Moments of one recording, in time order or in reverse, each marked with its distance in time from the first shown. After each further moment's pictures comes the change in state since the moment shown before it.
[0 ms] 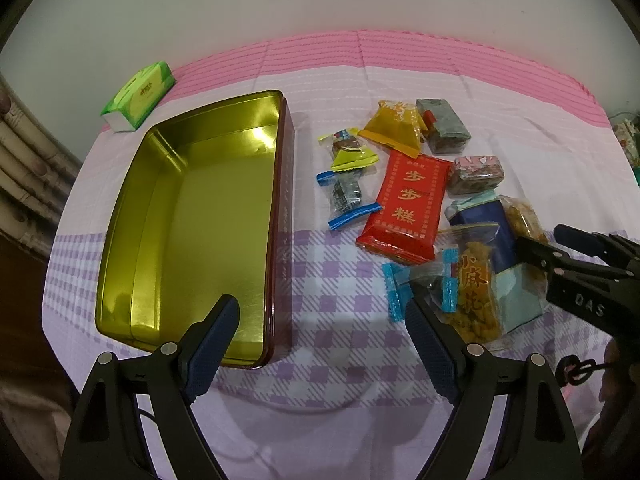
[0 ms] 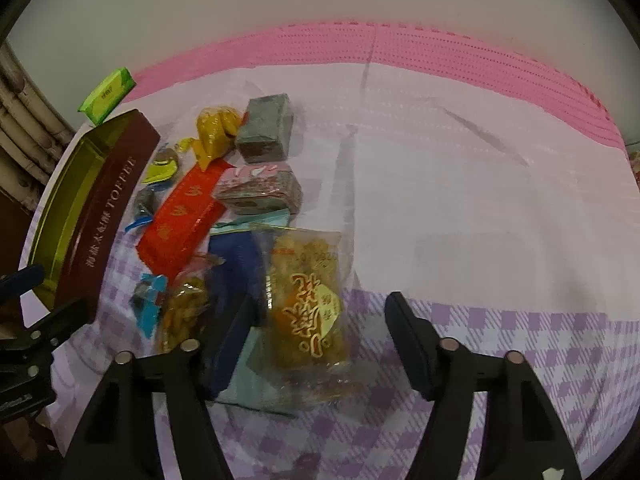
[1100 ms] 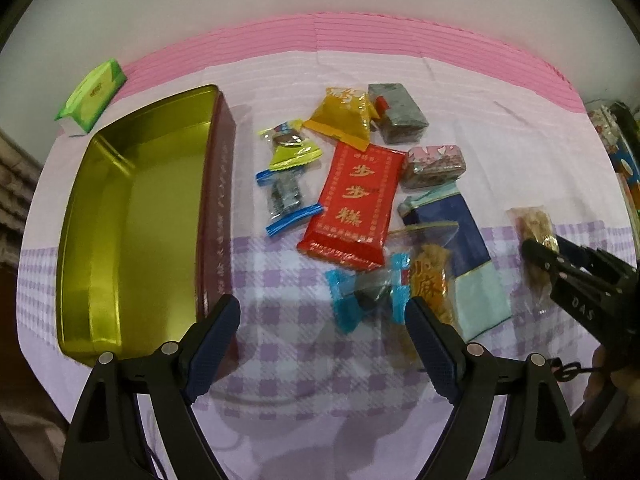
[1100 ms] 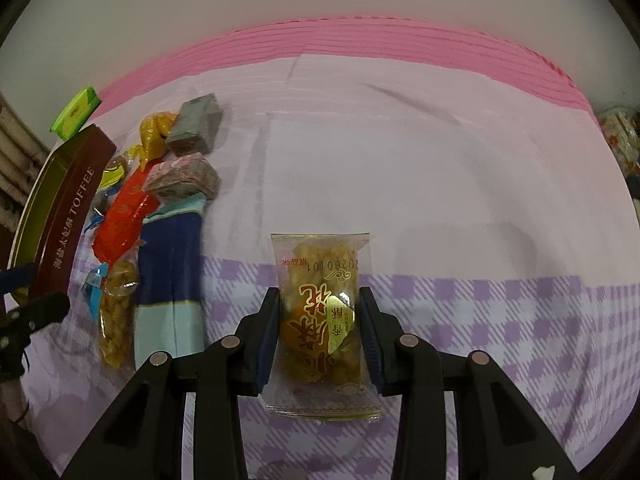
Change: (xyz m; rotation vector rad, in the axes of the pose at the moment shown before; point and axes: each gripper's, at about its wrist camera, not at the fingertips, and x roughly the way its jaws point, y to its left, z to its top) left arm 0.015 -0.028 0.017 0.059 0.072 -0.124; right arm -0.015 -0.052 -0.031 0.094 -0.029 -0.073
